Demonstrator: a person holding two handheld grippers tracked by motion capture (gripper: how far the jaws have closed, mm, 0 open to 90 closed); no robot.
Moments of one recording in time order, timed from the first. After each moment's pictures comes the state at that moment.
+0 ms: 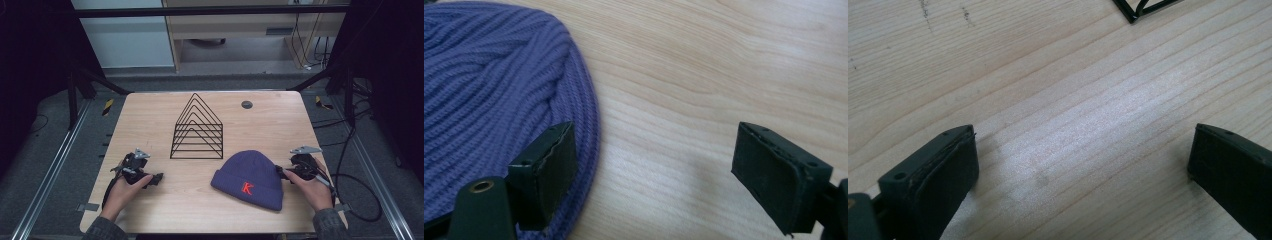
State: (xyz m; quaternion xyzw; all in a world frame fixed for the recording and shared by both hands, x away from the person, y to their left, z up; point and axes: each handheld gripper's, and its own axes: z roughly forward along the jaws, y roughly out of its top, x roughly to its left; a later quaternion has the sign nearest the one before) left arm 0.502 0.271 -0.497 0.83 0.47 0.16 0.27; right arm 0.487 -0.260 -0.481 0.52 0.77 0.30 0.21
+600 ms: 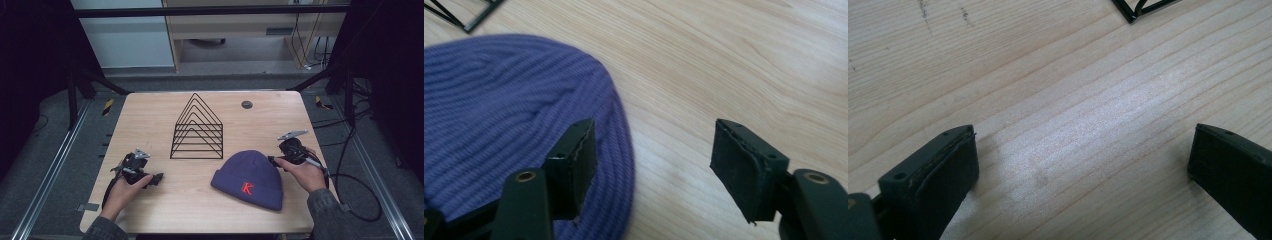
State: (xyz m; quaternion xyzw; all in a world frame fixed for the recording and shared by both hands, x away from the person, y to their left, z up) left arm 0.502 0.271 -0.497 0.83 0.46 0.16 0.27; right arm 0.520 -0.230 -0.447 0.48 0.82 0.28 0.17
